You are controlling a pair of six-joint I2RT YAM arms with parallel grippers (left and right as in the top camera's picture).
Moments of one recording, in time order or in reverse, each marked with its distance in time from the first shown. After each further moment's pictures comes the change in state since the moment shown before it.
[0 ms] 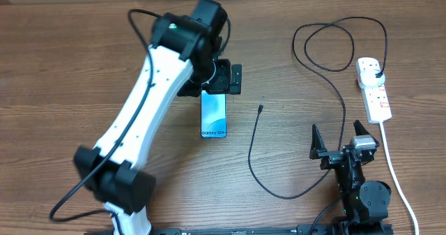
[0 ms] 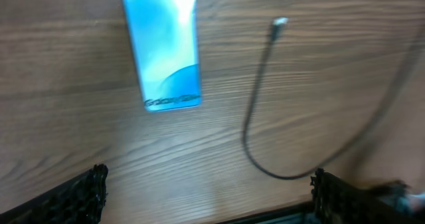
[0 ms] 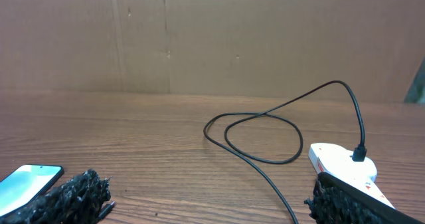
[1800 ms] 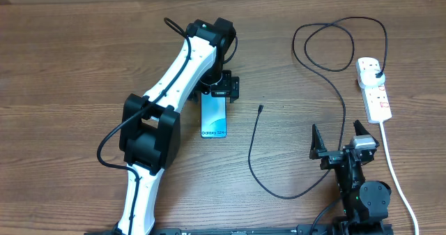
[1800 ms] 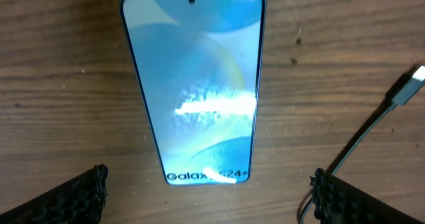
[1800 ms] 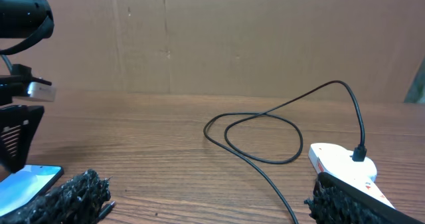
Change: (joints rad) left arm 0.023 0.343 0.000 0.096 -0.072 0.034; right arm 0.000 0.000 0.000 0.000 0.000 0.000
